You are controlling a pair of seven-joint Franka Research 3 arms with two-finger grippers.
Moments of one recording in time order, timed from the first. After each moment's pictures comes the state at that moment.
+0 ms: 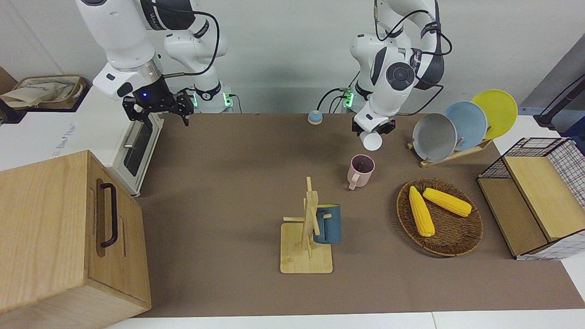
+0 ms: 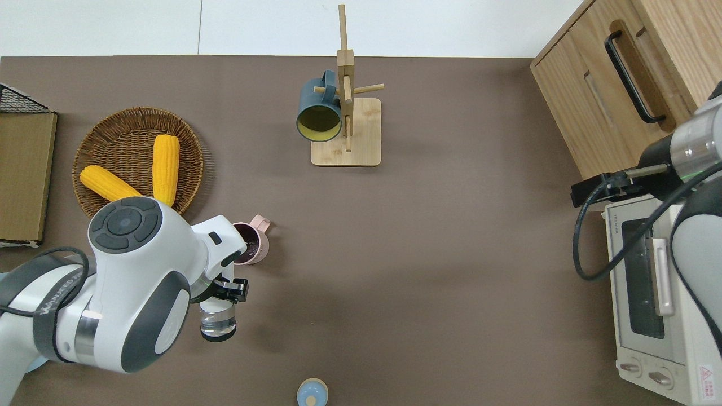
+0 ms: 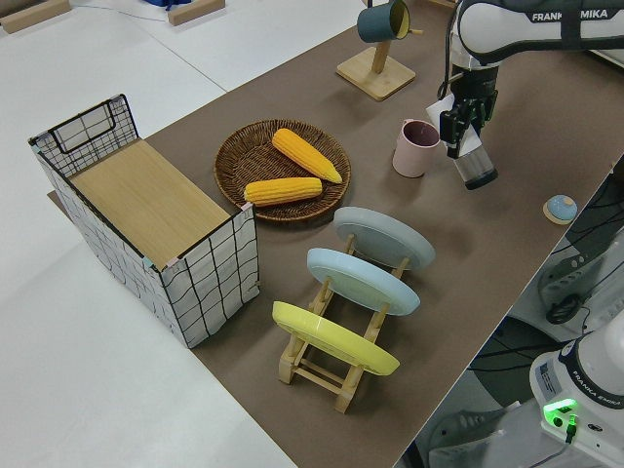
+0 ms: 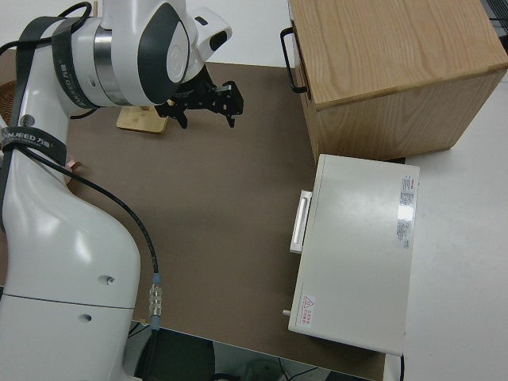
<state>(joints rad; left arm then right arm) -0.08 -0.09 -0.21 -2.15 -0.05 1.79 -0.12 0.10 0.09 -0.04 -1.47 0.01 1.51 -0.05</state>
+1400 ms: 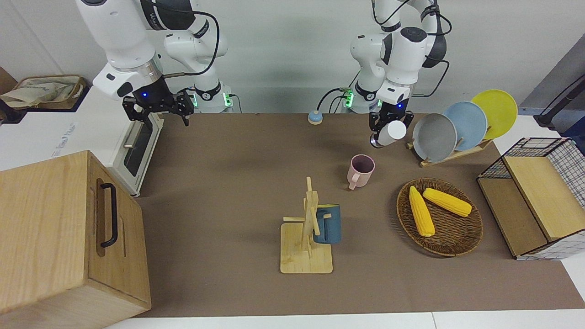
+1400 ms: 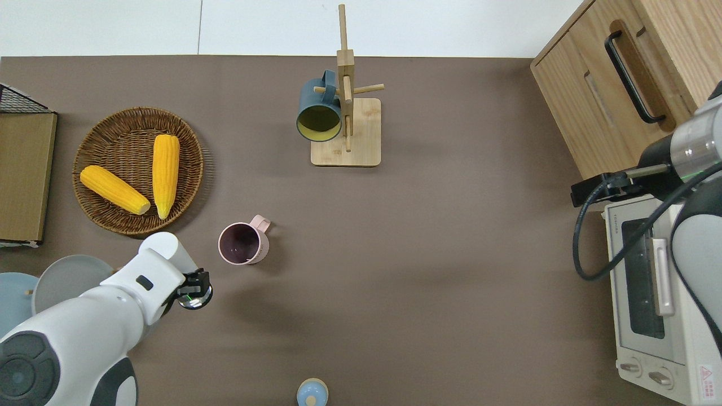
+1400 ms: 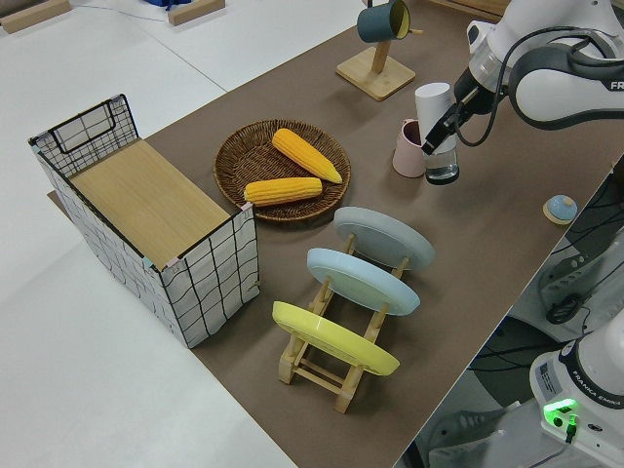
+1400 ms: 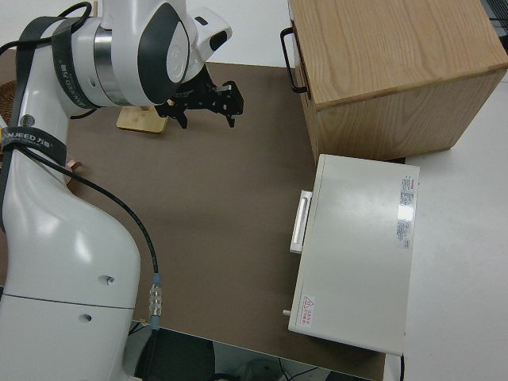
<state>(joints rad) 0.01 -0.42 -0.20 -2.52 -0.05 2.37 -0.16 0.10 0.09 -0.04 -1.47 0.01 1.51 -0.05</state>
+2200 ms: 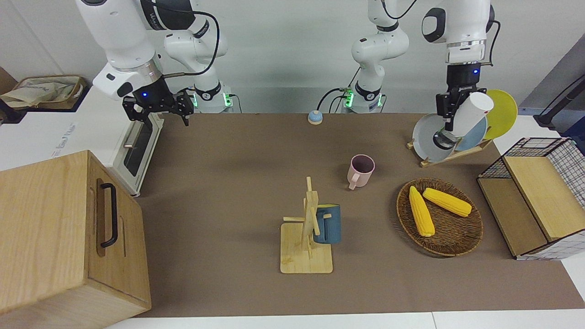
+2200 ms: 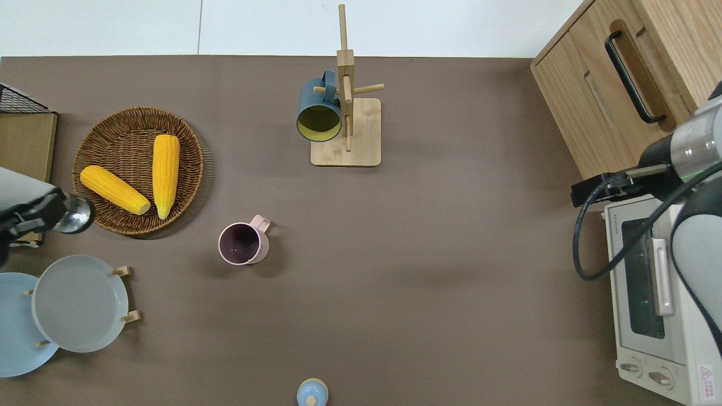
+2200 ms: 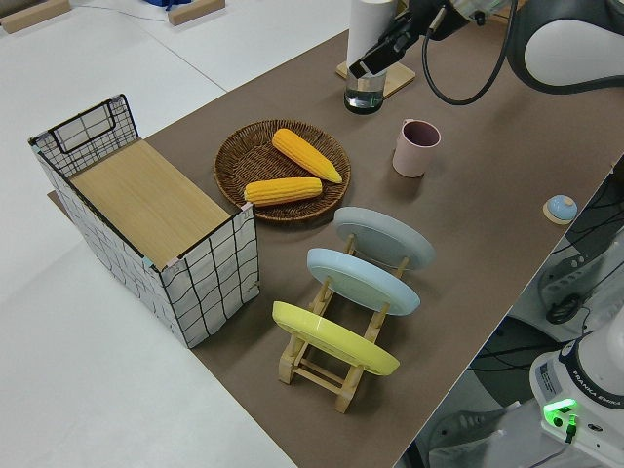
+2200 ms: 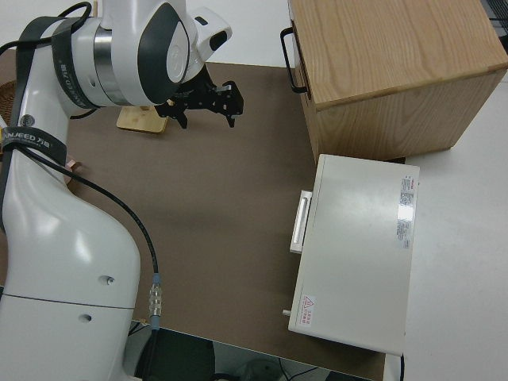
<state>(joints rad) 0.29 -0.41 -0.19 -2.25 -0.05 2.49 -0.11 0.10 0.09 -0.04 -1.47 0.01 1.51 -0.05</state>
